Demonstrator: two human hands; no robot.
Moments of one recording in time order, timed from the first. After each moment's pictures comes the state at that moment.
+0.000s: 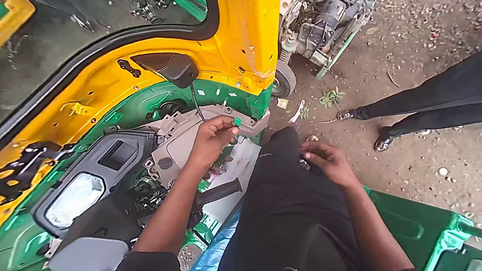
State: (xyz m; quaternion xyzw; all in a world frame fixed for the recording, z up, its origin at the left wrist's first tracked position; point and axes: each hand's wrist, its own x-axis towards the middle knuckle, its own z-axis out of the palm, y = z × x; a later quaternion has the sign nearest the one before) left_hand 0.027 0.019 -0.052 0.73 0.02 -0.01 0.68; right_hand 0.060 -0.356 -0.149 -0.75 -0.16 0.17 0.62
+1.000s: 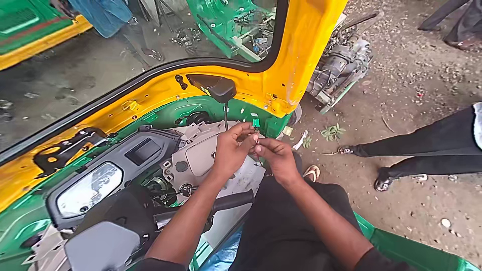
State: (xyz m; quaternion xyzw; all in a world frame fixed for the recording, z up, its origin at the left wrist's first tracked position) left_hand 0.017 0.018 -0.036 0.77 0.02 0.17 0.61; right_hand 0.058 -0.144 -0.077 -0.54 -0.18 0.18 0.80
